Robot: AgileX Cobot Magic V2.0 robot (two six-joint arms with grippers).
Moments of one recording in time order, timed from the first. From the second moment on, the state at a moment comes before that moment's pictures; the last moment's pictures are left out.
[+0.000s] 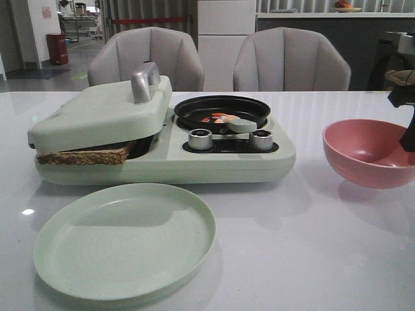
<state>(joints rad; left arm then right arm) -0.64 0.71 -0.89 0.03 0.79 0.01 -0.16 1.83 -1.20 0.42 0.61 -0.48</state>
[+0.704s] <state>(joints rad) -0.64 0.71 -0.89 0.03 0.79 0.01 -0.14 1.85 -1.20 0.42 0.59 -0.48</state>
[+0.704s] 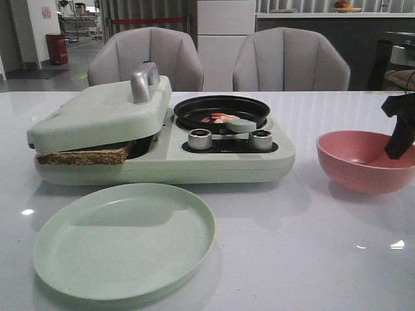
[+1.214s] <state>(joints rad) -0.64 0.71 -0.89 0.03 0.79 0.01 -0.05 1.44 -1.13 0.37 0.72 -0.48</state>
